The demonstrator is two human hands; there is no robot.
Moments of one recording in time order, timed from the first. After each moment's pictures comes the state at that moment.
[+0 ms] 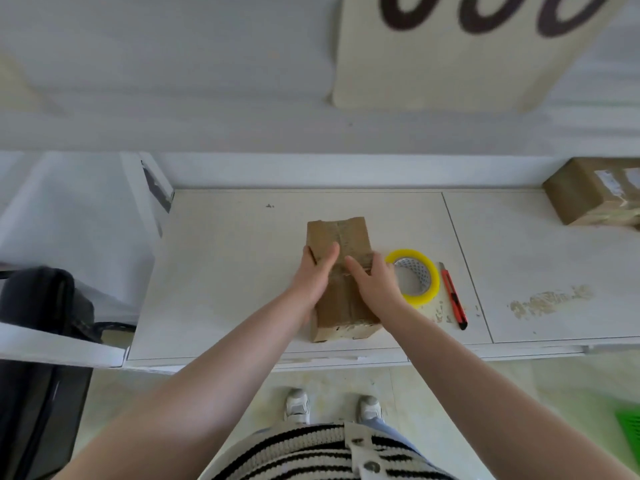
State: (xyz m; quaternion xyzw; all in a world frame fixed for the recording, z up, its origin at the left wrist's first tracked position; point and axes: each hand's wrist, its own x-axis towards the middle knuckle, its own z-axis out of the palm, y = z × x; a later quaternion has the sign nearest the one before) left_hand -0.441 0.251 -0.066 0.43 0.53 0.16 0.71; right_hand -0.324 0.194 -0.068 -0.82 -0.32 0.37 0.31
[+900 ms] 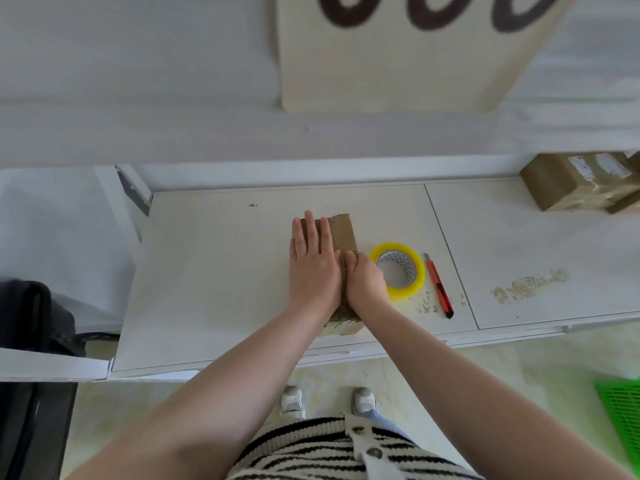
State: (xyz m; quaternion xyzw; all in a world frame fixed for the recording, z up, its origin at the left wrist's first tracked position) left_hand -0.405 0.245 -0.089 0.84 0.51 0.09 0.16; right_hand -0.333 0.194 -0.072 -0.86 -0.30 0.31 0.28
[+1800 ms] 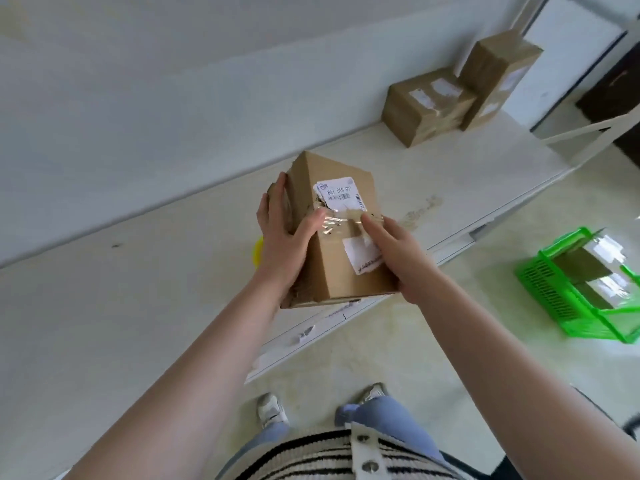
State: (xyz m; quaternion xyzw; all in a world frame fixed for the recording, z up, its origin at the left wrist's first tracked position) left_hand -0.288 0.167 -0.013 0.65 0.35 0.21 0.64; right_hand -0.171 0.032 -0.013 -0.73 -0.06 0.40 0.55
